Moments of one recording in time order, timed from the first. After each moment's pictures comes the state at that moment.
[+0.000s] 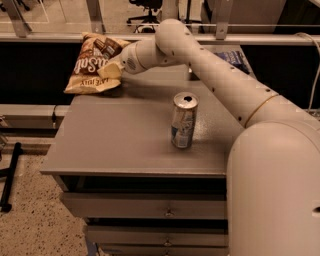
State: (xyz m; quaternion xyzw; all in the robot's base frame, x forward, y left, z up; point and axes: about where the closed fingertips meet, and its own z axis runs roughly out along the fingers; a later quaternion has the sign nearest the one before) arm 0.769 0.142 0.864 -0.47 0.71 0.29 0.44
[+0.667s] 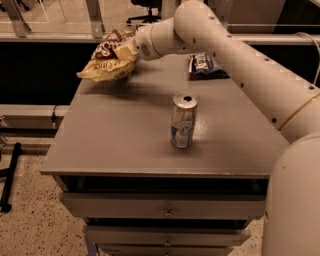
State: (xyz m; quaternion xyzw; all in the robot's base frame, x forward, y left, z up) arm 0.753 0.094 0.931 -0.46 0.70 0.24 0.49
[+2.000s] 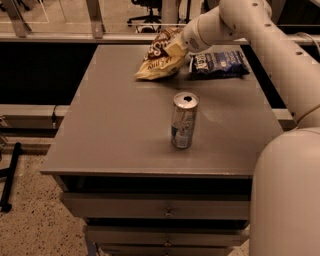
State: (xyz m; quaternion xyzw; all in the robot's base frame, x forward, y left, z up) arm 0.802 -0.065 0.912 -0.48 0.74 0.11 0.45
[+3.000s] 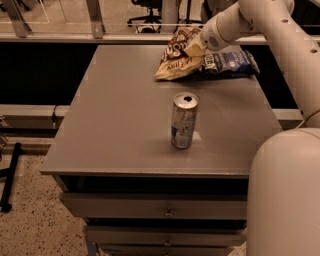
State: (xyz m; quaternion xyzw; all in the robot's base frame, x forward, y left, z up) arm 0.803 -0.127 0.909 -0.49 0.76 0.07 0.42
